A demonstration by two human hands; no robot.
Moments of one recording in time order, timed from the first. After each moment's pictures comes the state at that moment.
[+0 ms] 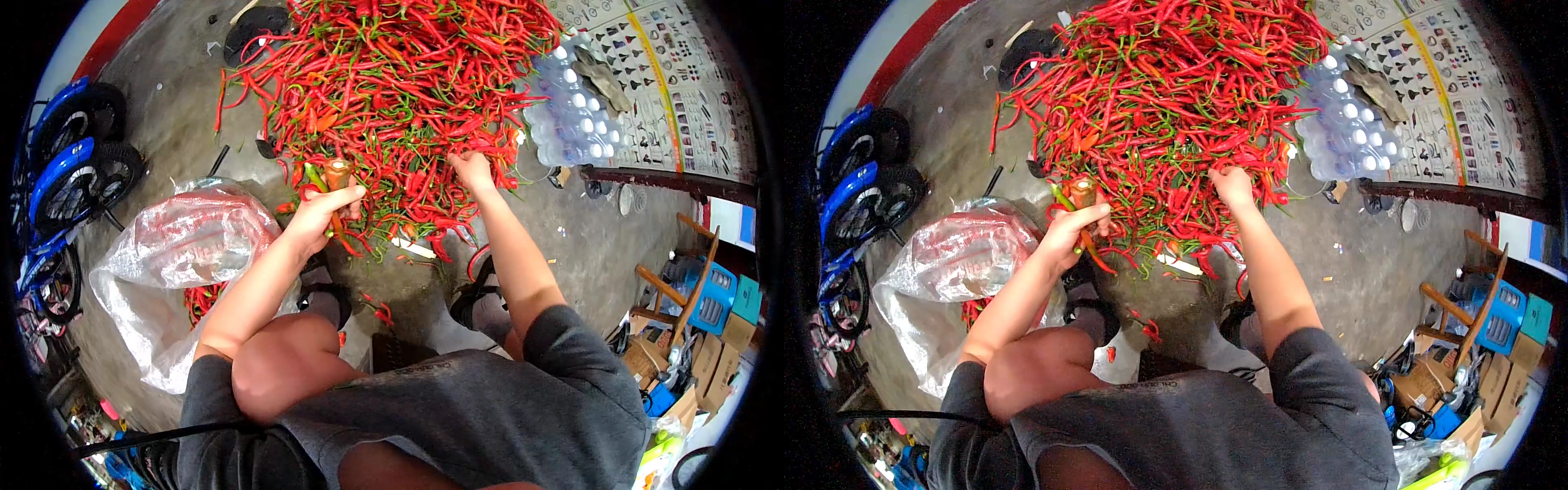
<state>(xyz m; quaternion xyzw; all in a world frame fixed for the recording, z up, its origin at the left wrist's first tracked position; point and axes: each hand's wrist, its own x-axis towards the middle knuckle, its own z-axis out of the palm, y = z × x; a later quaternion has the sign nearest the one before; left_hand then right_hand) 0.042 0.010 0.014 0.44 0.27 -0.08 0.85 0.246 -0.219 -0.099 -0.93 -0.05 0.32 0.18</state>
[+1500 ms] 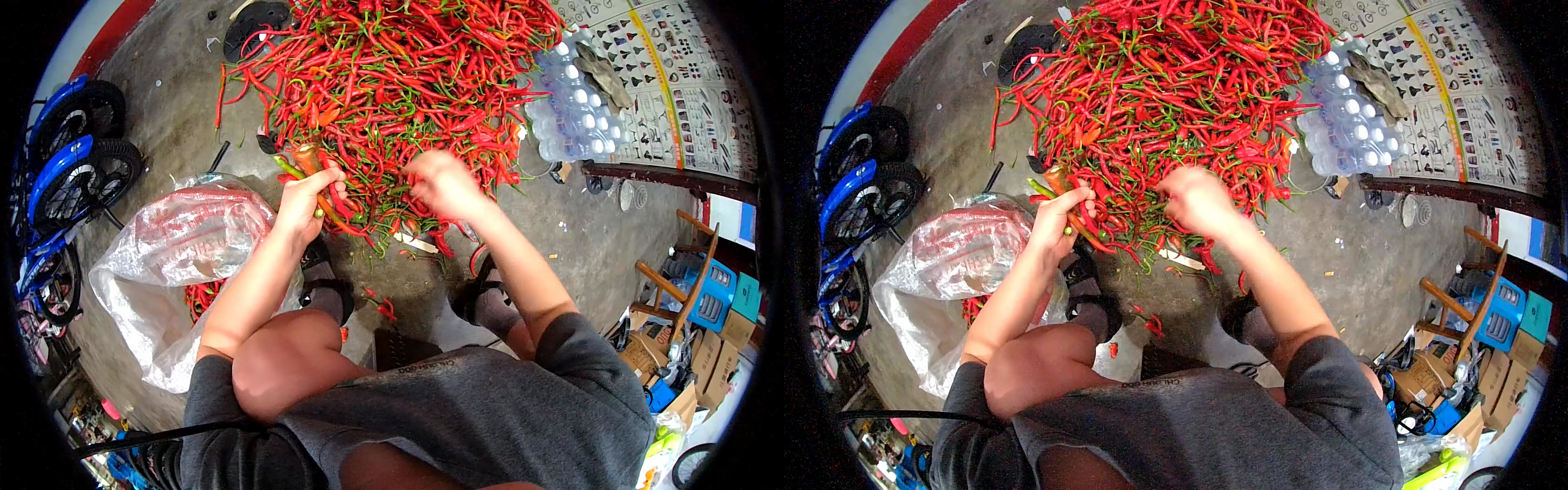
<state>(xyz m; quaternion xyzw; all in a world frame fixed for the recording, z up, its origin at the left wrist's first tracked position) 0.040 0.027 0.008 0.35 0.41 0.02 0.85 0.185 -0.178 -0.015 -0.80 -0.52 0.19 0.23</state>
